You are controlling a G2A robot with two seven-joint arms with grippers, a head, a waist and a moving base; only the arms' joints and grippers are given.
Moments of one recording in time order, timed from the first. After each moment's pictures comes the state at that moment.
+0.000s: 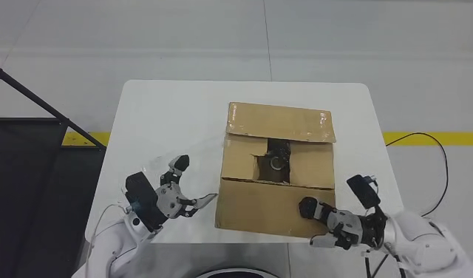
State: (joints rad) left arm 1.75 -1.22 -1.52 -1.98 1.33 -0.66 0.33; right arm -1.61 -0.80 1.50 -1.92 0.25 -0.85 0.97
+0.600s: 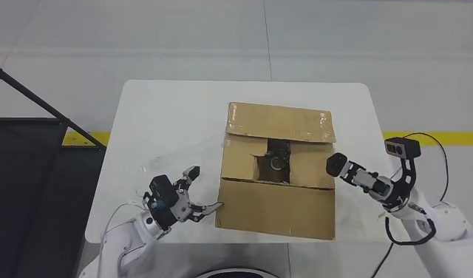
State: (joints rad) left arm 1.70 -1.21 -1.46 -1.85 1.38 -0.67 0.27; right arm -1.38 -0.74 1.41 -1.66 0.70 -0.75 0.90
